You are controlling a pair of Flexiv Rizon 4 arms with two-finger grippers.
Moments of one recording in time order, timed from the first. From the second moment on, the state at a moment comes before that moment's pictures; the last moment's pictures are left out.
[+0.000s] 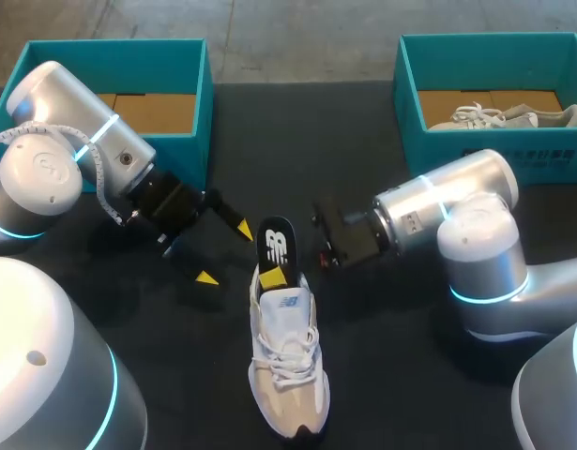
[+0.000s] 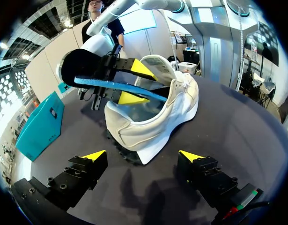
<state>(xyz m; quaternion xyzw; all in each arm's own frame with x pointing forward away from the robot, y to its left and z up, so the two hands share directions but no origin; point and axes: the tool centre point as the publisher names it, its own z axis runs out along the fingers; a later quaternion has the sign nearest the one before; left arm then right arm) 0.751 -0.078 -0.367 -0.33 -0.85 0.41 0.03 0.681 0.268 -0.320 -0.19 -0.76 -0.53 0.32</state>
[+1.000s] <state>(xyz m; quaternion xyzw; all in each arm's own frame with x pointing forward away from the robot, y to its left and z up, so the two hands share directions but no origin) 0.751 -0.078 -0.367 -0.33 -0.85 0.41 0.03 0.688 0.268 -0.316 -0.19 -0.76 -0.54 0.32</state>
